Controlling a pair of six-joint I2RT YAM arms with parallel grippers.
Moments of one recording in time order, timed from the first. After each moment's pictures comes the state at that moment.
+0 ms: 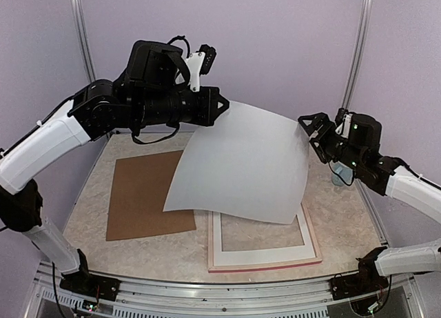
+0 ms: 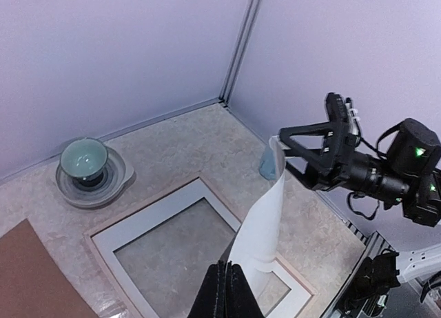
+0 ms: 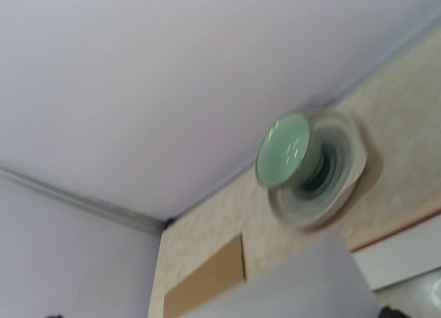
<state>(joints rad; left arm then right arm) -1.11 1.63 1.96 -0.66 -0.29 -0.34 0.45 1.09 0.81 0.12 -0.02 1.00</state>
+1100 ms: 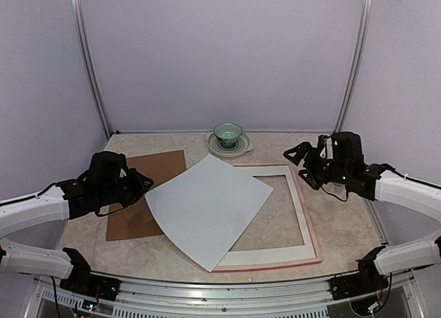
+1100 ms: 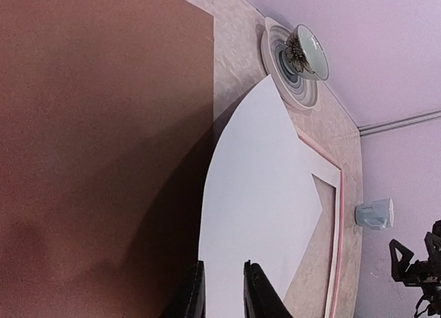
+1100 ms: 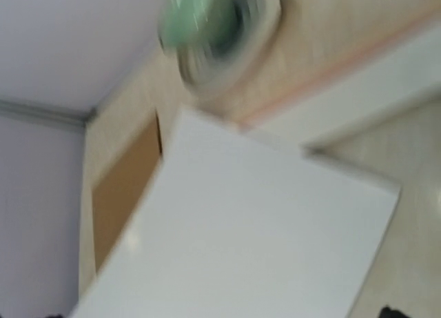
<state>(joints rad) -0.62 1.05 0.61 -0.14 -0.13 -1.04 0.48 1.14 0.73 -0.01 -0.14 0.99</state>
